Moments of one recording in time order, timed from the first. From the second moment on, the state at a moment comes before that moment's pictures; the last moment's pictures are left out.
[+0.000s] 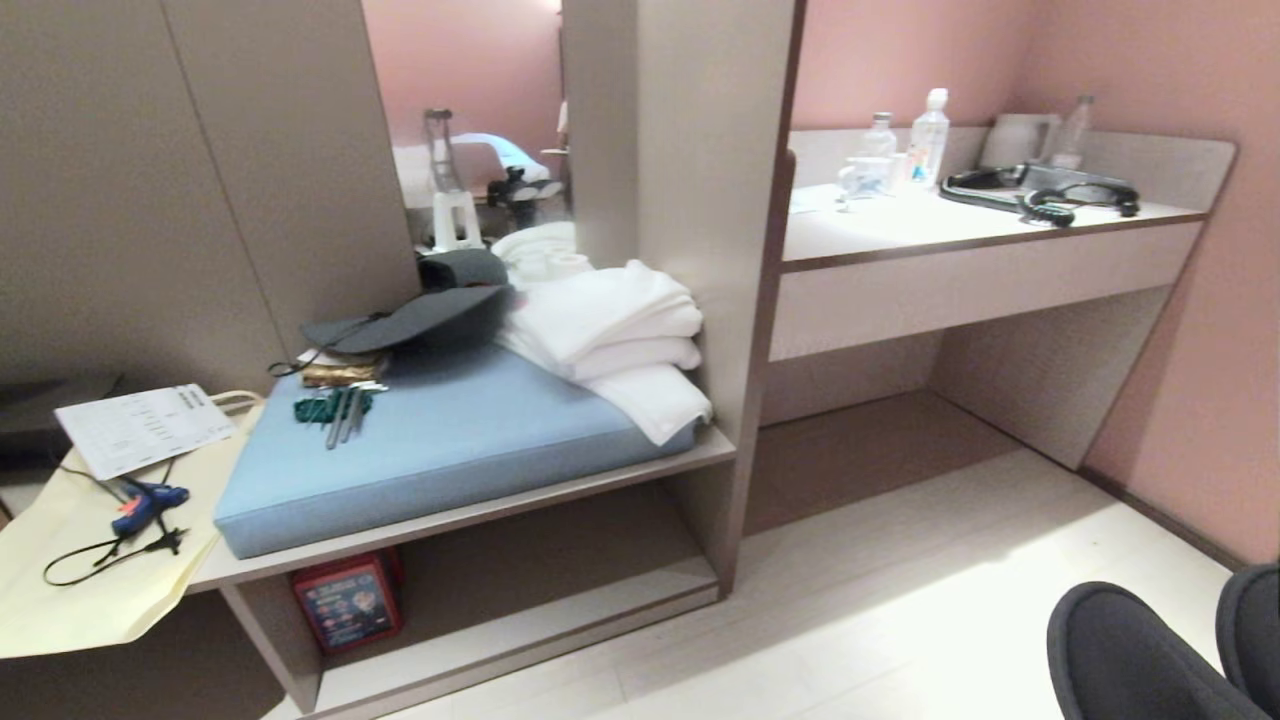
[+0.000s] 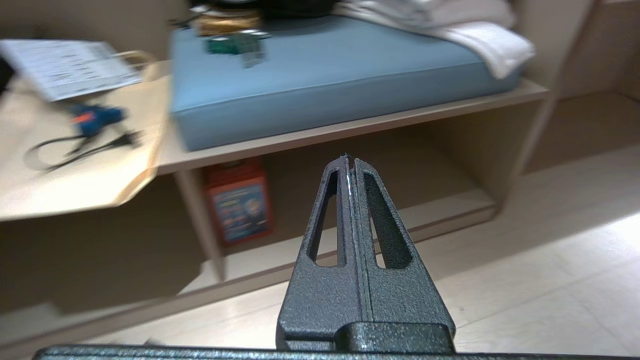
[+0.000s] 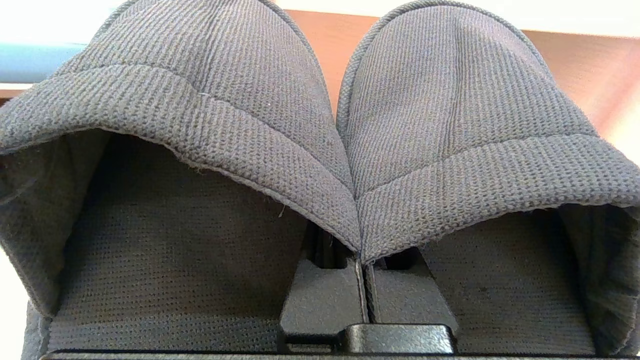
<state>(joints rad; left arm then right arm) 0.01 0.00 0.00 0.00 0.00 -0.02 0.01 0.00 0.00 0.00 0.01 -0.10</state>
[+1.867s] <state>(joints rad) 0.01 0.00 0.00 0.00 0.00 -0.02 0.01 0.00 0.00 0.00 0.01 -0.10</state>
